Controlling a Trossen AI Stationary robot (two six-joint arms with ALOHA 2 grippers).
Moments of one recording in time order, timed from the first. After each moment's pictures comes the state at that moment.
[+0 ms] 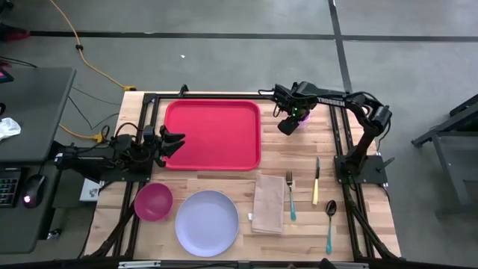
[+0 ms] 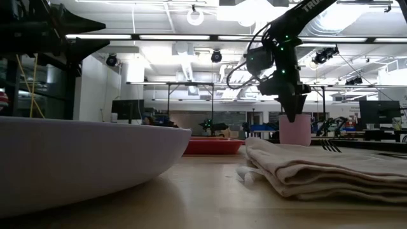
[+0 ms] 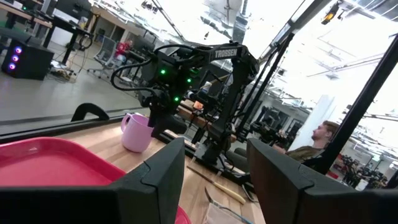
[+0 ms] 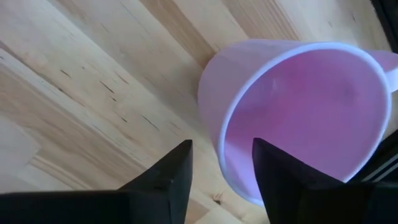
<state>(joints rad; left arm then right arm) 0.00 0.01 0.02 0.24 -0.25 -0.43 -0.61 1.73 1.26 -1.12 0.16 0.17</state>
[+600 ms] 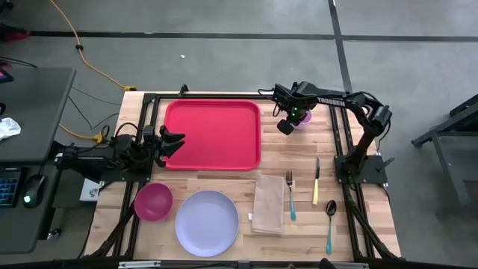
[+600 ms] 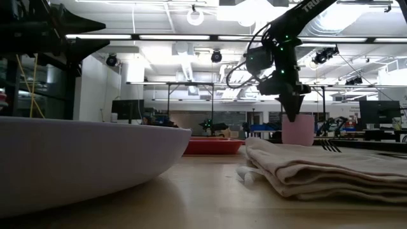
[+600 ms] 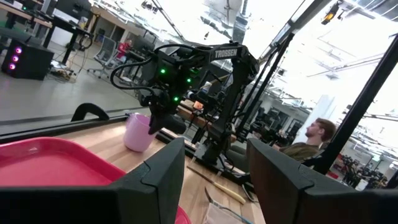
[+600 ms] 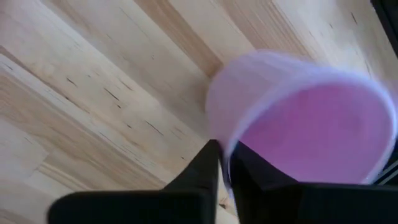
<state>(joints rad) 0.00 0.01 0.02 0.24 -0.25 -0.43 -0.61 1.73 1.26 -1.11 0.16 0.18</state>
